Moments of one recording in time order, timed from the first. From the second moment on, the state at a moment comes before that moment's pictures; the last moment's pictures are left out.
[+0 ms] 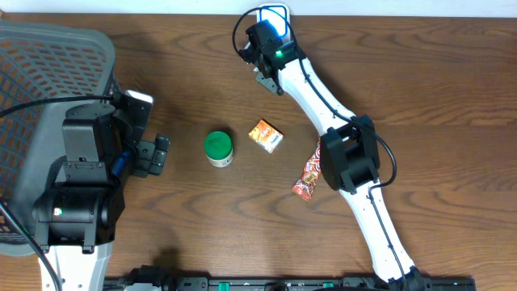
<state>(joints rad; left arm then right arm) -0.04 0.99 1.20 -0.97 -0.13 0.32 0.50 2.66 2.44 -0.89 0.34 -0.50</state>
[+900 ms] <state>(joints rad) -0.04 0.99 1.20 -0.97 -0.13 0.32 0.61 2.61 2.44 -0.66 0.53 -0.74</state>
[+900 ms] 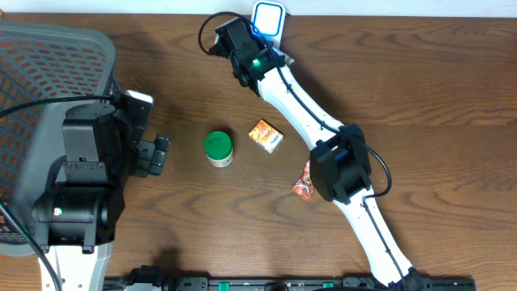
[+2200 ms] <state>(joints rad) -0.04 0.99 1.20 -0.97 -0.13 0.32 0.45 2.60 2.45 -0.72 0.10 0.14</state>
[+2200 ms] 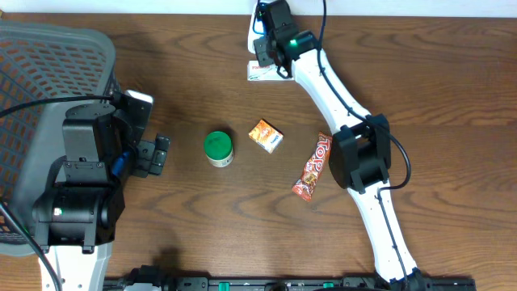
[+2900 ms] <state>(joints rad) -0.04 0.99 1.20 -0.97 -0.13 0.32 0.46 2.67 2.45 -0.72 0.03 0.19</state>
